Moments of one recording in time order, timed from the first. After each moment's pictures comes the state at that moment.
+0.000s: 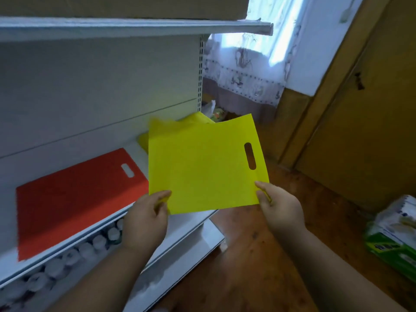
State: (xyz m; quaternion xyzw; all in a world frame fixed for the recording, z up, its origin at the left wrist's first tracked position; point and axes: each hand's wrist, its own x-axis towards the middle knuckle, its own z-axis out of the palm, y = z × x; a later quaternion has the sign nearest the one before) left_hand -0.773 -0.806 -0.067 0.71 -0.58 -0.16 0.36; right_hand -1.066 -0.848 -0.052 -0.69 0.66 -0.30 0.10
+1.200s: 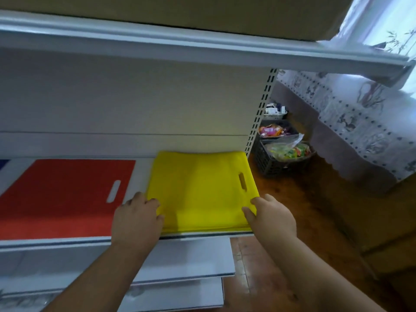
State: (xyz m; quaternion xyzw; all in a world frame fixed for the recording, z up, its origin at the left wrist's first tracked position) left_hand -0.818 -1.013 -0.091 0.90 -0.42 0.06 0.05; right_hand -1.043 -1.209 -0.070 -0.89 0.45 -0.04 0.04
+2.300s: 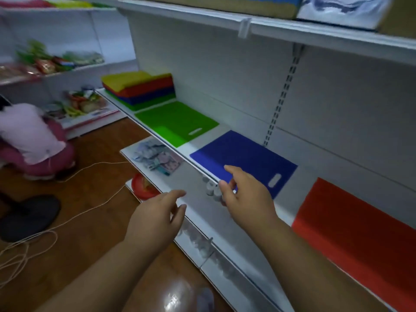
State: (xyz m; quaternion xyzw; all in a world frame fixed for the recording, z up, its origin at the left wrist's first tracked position) left_hand -0.605 -0.475 -0.054 0.96 -0.11 0.13 0.23; right_hand -0.585 -0.693 -0.026 -0.94 -0.06 -0.14 0.31
